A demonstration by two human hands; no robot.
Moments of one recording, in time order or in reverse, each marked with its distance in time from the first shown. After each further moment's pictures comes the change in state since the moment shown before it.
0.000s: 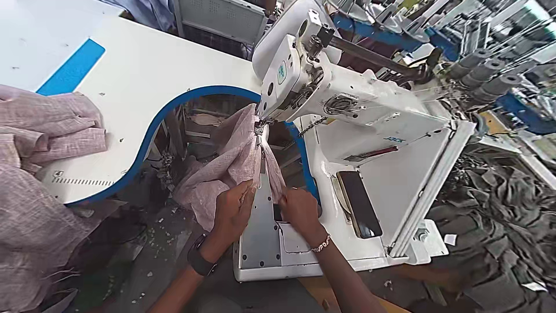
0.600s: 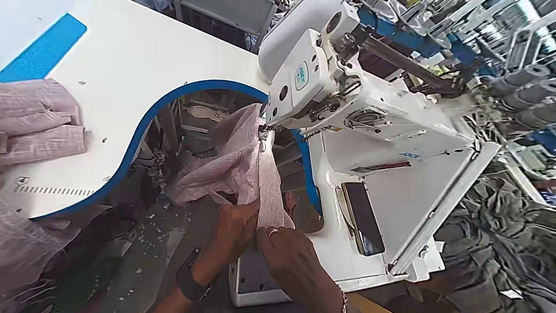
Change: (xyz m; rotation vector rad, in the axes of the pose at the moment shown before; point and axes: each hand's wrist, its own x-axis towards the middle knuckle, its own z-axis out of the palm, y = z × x) left_hand 0.001 -0.001 -0.003 0.099 -0.055 0.240; right_hand -0.052 -0.027 0.013 -0.219 0.754 -0.800
